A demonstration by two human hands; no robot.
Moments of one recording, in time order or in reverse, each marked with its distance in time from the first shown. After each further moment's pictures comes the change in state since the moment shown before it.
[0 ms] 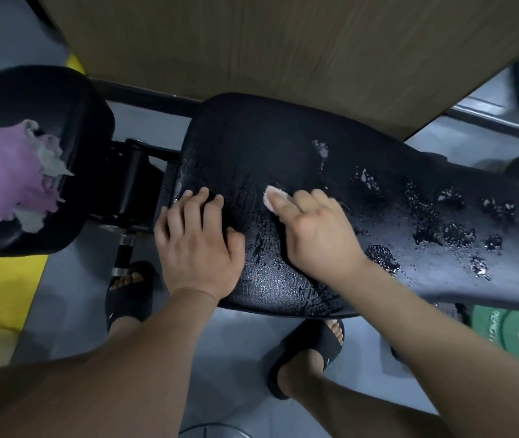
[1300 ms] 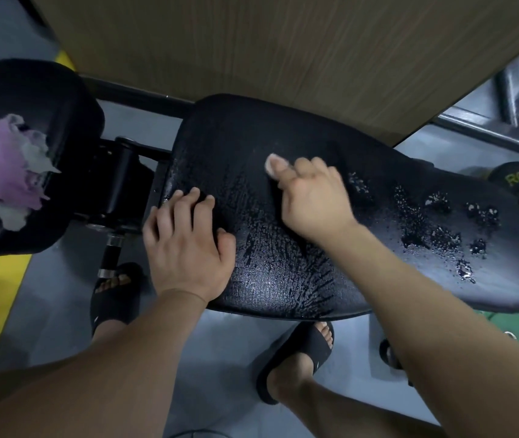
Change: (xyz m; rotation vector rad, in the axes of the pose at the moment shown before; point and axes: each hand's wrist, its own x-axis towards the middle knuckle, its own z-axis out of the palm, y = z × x) left_hand -0.001 -0.001 0.001 -0.013 0.010 -0.002; right_hand 0.049 0.025 0.001 -0.087 0.037 0.098
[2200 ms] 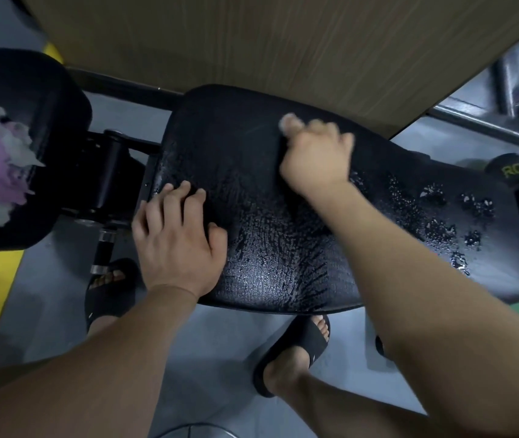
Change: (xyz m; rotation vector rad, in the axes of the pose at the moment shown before) left_hand -0.001 0.001 0.001 0.009 0.008 0.010; right_hand 0.047 0.013 0.000 -0.088 -0.094 0.301
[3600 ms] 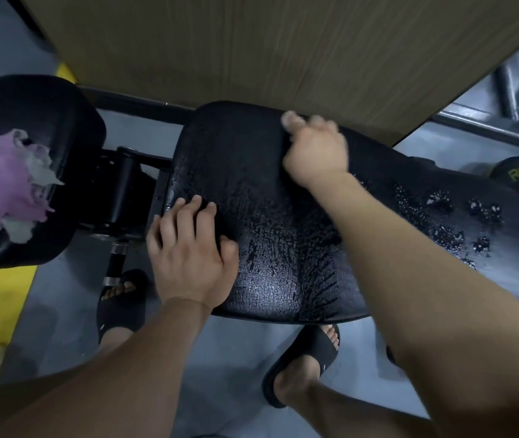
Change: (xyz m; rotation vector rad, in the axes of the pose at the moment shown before) left_hand 0.001 -0.001 -0.003 -0.009 -0.031 -0.006; right_hand 0.032 -0.004 -0.004 0.115 -0.061 0.000
